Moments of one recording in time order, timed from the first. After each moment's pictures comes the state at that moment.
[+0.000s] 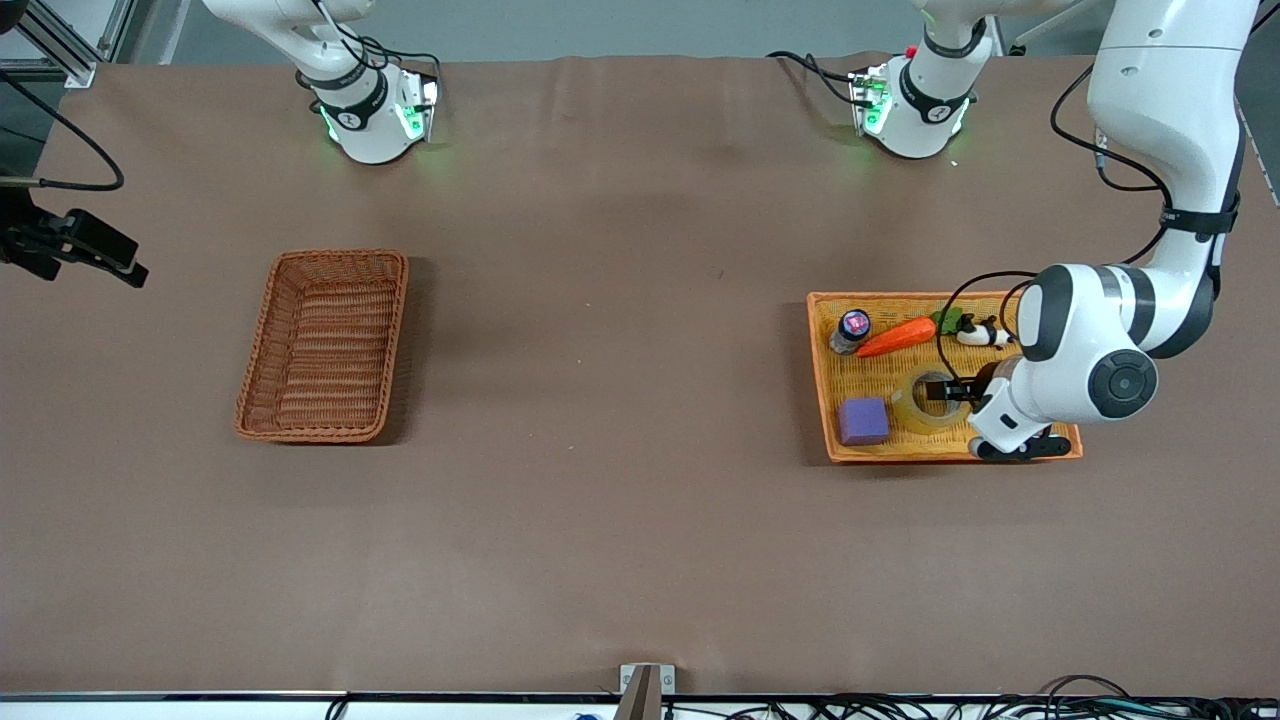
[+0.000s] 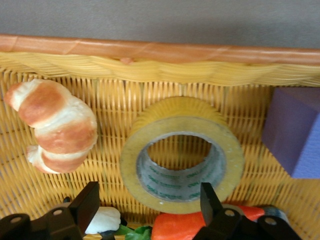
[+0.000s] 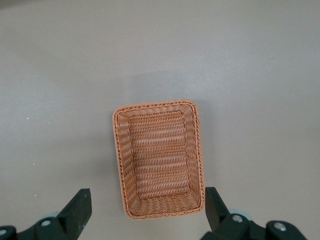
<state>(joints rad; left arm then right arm) 0.00 0.49 -0.08 -1.84 0.02 2.04 -0.13 0.02 -0.01 -0.06 -1.56 0.01 1.58 0.07</state>
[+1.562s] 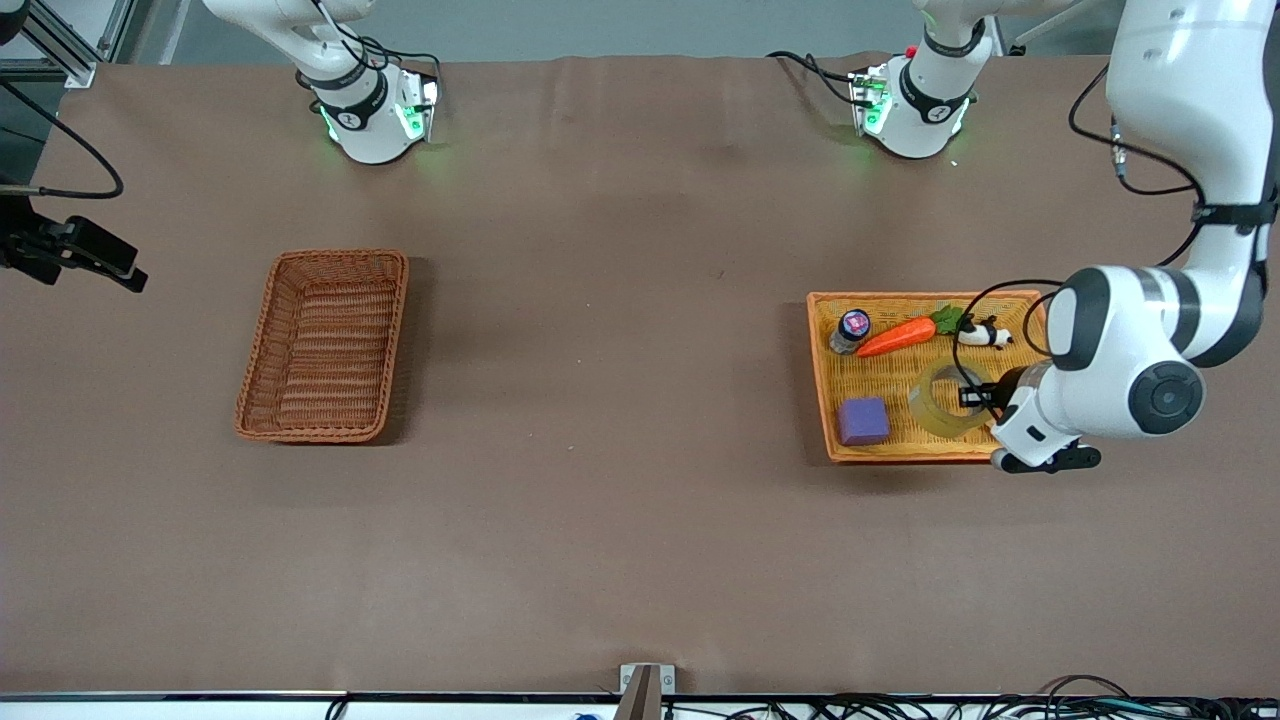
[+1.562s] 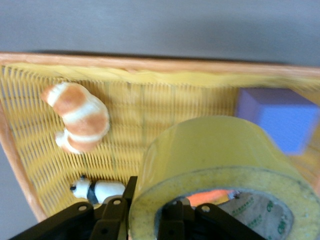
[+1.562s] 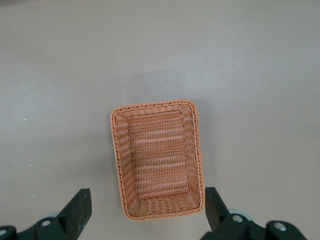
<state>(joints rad) -0.02 0.46 -0.11 -1.64 0.02 1.79 -0.14 0.02 0.00 -0.06 -1.56 0.01 1.59 0.07</state>
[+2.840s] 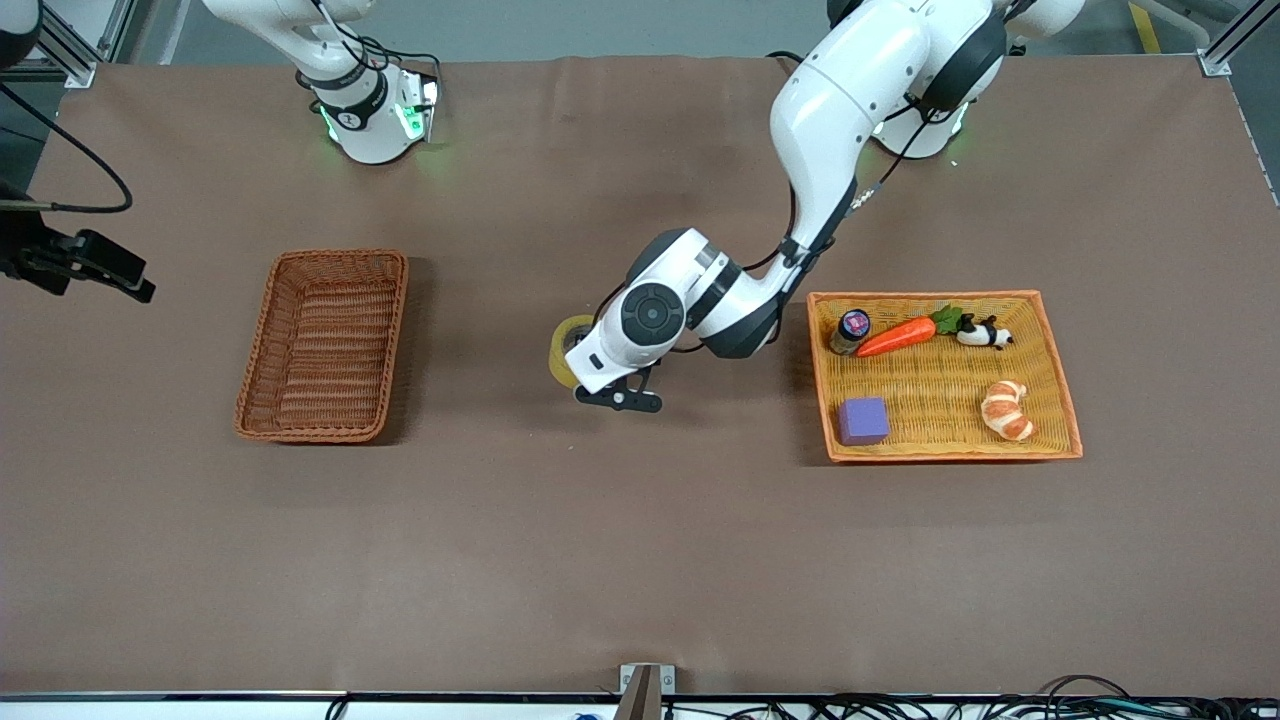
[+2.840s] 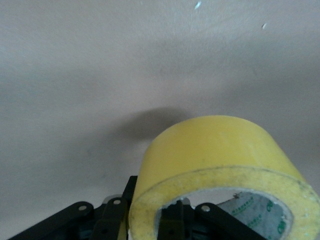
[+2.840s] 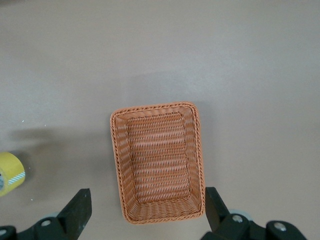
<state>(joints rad) -0.69 0.96 -0.17 -1.17 -0.19 2.10 -0.57 0.03 0.02 -0.06 -1.57 0.01 1.62 0.07</state>
